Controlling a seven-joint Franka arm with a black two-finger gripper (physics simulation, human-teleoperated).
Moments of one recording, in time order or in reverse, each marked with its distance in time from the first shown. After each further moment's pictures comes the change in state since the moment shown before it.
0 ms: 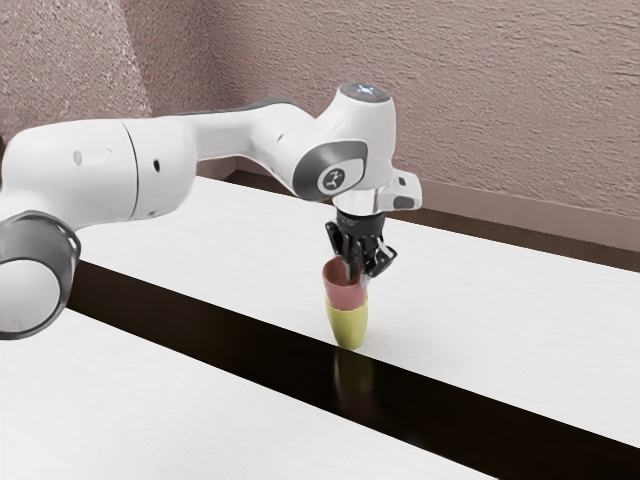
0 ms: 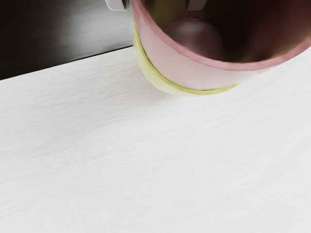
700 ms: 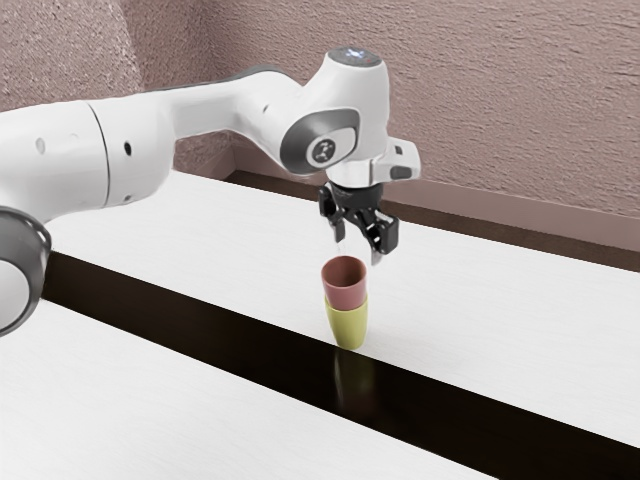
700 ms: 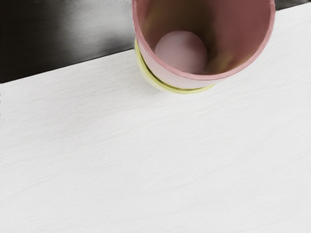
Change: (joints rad) arm -0.009 -0.118 0.003 -0.010 -0.005 -0.035 -0.002
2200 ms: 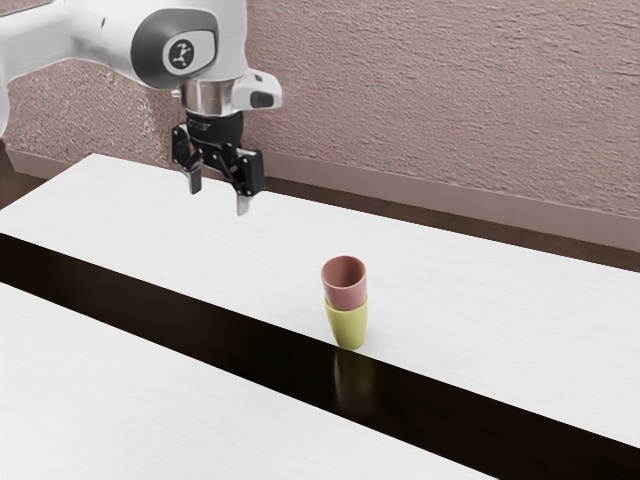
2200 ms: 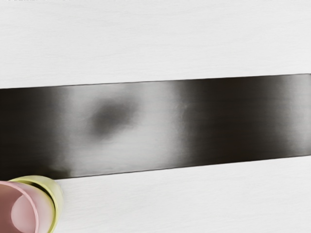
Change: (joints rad) arm -0.066 -0.390 0.308 -0.222 -0.114 -0.287 0.077
